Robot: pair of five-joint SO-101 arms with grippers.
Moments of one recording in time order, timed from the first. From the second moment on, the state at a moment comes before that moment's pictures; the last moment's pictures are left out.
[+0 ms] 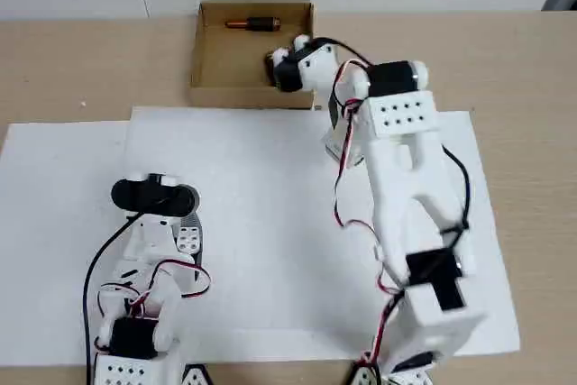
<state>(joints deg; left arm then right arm) 1.8 -102.9 96.6 50.7 2.7 -14.2 8.0 -19.0 95.8 26.6</state>
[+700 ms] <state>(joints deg) -1.9 -103.0 77.5 65.0 -2.9 -2.0 -33.0 12.1 97.1 3.8</state>
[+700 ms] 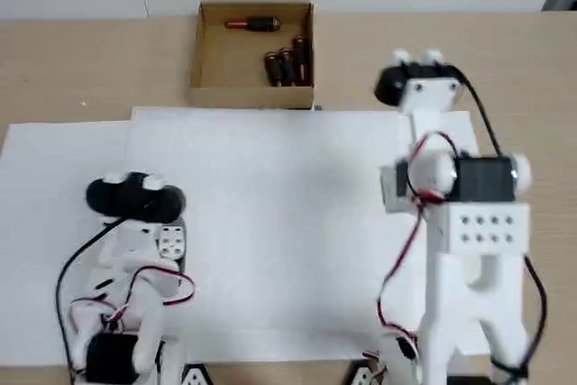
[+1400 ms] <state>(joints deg) -6.8 -35.5 27.3 93.6 -3.7 8.2 -53.6 26.0 97.1 2.6</state>
